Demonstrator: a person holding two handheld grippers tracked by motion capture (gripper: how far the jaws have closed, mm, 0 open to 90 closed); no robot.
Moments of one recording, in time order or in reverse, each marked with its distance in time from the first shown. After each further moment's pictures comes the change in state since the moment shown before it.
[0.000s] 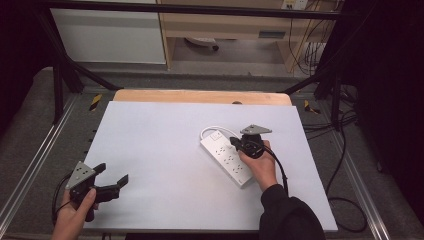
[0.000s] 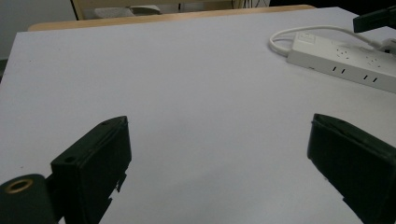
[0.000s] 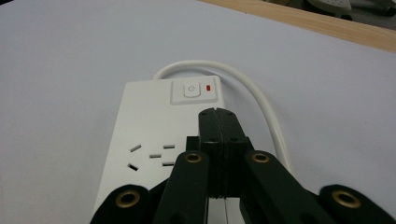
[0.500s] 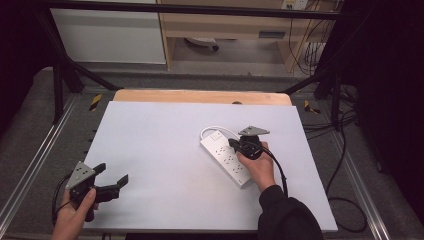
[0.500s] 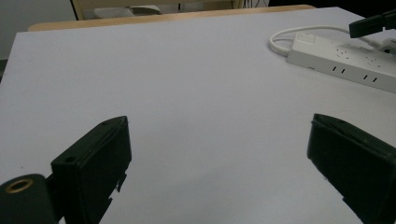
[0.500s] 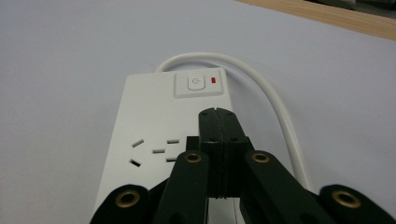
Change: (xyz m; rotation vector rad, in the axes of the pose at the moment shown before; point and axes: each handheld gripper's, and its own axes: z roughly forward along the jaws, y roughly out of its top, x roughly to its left) left arm 0.000 0.000 0.000 0.000 0.000 0.002; right arm 0.002 -0.004 0.006 0.016 0.004 0.000
